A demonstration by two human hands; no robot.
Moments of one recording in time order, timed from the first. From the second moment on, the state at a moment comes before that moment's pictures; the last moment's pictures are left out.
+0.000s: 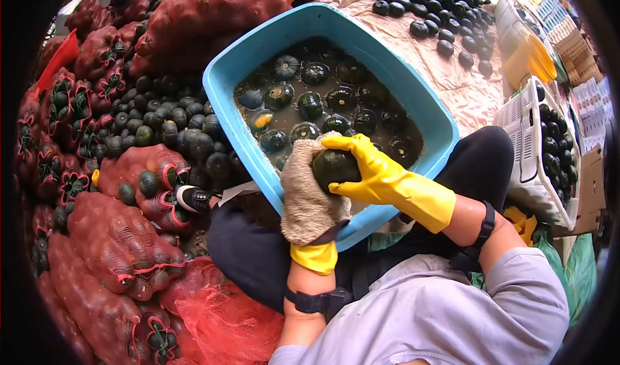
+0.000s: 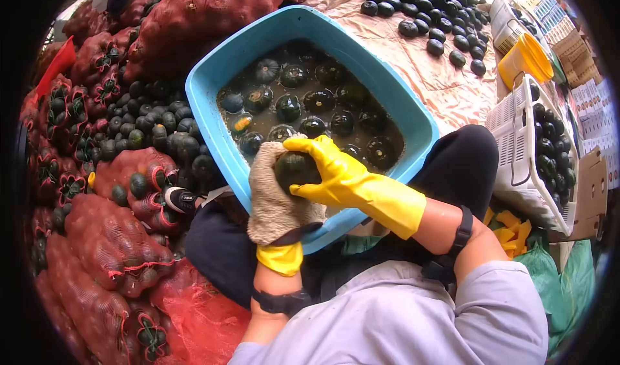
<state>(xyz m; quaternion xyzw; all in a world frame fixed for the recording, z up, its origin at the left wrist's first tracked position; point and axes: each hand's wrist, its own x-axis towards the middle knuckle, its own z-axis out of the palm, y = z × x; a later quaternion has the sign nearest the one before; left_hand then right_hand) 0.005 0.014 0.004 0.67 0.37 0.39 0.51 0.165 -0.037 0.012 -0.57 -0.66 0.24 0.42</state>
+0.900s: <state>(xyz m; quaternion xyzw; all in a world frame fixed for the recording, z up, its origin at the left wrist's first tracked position) 0.031 0.014 -0.026 0.43 0.41 0.48 0.64 0.225 -0.060 -0.012 -0.21 0.05 0.74 0.63</state>
